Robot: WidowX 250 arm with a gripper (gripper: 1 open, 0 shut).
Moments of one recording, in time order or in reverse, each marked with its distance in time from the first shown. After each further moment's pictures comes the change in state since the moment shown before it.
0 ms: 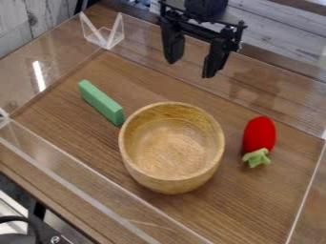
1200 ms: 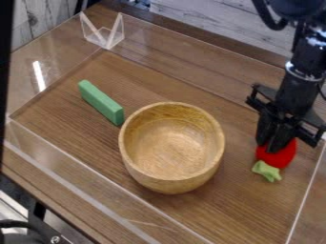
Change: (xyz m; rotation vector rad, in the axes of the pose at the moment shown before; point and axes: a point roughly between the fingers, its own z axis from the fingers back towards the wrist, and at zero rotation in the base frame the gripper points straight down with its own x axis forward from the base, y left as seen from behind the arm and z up) arm 0.030 -0.118 -0.097 0.031 0.079 -0.297
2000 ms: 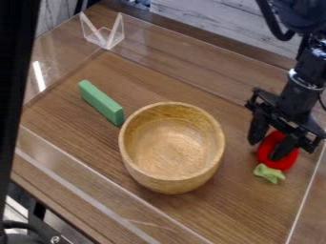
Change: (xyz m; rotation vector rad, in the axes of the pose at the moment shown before) arm 0.006 0.003 -0.014 0.070 0.024 -0.002
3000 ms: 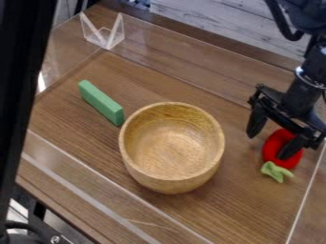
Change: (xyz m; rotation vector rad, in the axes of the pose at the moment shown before) arm 0.006 -0.004 -0.001 0.035 0.002 0.092
